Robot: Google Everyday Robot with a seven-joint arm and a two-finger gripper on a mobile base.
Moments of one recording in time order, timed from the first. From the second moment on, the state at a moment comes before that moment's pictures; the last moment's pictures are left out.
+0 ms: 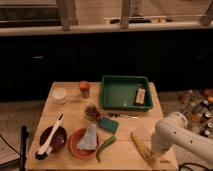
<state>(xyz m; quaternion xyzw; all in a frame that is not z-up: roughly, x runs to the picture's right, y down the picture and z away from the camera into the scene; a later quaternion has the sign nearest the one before) 0.264 0.328 0.744 -0.36 -0.02 -0.05 0.93</state>
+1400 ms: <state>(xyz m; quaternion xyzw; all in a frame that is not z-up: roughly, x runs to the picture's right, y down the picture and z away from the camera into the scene) 0.214 0.317 0.732 -0.33 -0.04 0.00 0.94</state>
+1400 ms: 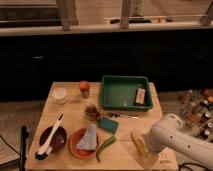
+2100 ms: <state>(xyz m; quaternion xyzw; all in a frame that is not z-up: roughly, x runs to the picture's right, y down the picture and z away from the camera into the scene) 0.215 0.314 0.753 -0.34 -0.04 0.01 0.94</state>
